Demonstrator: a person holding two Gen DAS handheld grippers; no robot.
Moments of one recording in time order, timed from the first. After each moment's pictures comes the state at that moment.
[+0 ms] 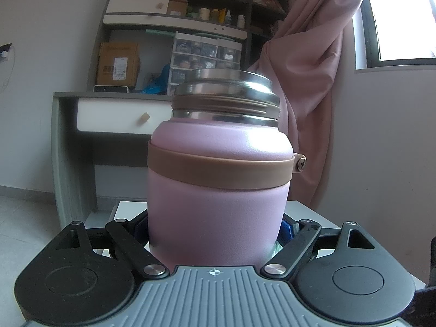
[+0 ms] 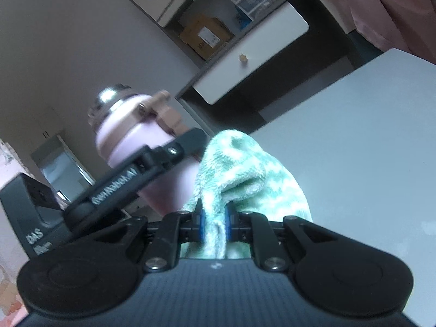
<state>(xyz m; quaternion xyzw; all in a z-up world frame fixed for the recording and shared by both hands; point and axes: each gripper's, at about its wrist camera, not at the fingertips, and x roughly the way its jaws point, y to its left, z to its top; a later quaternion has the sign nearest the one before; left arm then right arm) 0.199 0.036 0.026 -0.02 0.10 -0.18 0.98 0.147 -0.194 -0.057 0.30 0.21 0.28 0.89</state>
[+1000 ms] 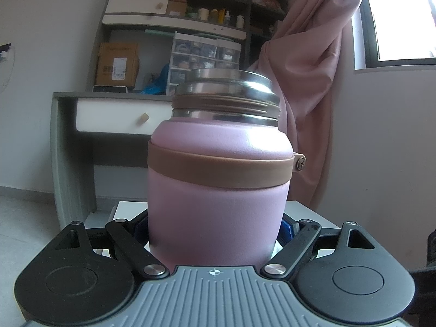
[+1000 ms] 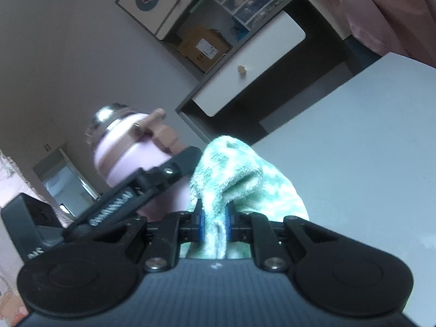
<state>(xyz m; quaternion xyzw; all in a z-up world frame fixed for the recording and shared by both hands) 0.197 0.039 0.023 -0.02 0.10 -0.18 0.98 0.149 -0.192 -0.059 0.32 0.19 0.26 0.89</state>
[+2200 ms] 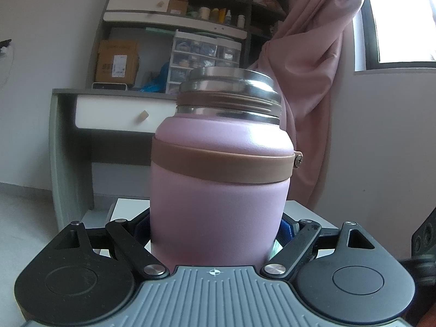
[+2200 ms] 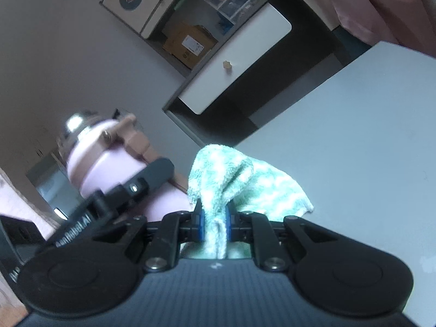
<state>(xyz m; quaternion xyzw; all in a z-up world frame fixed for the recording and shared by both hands) 0.194 0.034 0.020 -0.03 0.10 -0.18 0.98 0.171 -0.192 -0.065 0.33 0.22 0.25 0.89</state>
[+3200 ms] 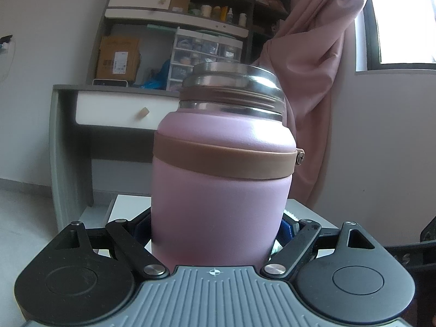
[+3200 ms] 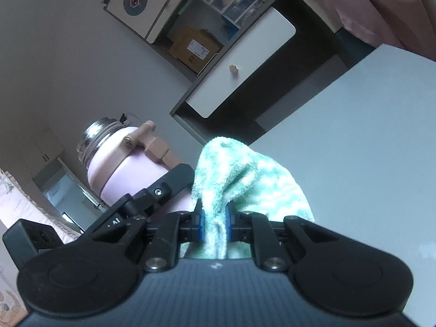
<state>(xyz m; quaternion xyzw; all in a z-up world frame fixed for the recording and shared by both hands) 0.201 0.045 0.016 -0.03 0.10 -0.18 0.98 0.159 -0.196 -0.058 0.35 0.20 0.26 0.88</state>
